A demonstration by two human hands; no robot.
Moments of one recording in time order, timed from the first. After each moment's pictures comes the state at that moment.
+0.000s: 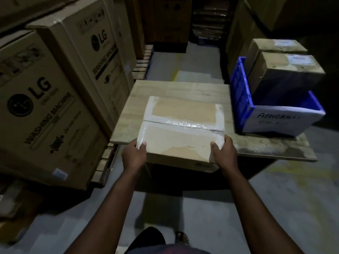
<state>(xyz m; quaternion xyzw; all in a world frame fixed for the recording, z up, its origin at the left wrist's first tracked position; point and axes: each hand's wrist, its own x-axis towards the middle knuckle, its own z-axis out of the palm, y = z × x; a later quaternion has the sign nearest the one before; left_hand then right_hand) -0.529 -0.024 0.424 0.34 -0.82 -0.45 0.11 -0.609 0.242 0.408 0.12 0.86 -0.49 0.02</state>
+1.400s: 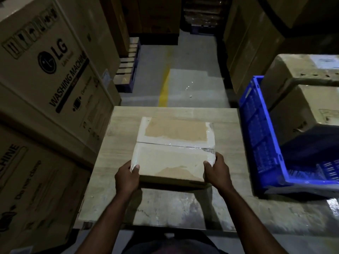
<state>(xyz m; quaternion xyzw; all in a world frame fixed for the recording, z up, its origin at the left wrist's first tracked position) -0.852 -0.101 0.359 0.35 -0.85 -0.40 0.02 -0.929 0.178 0.336 0.14 0.87 -0.45 0.13</state>
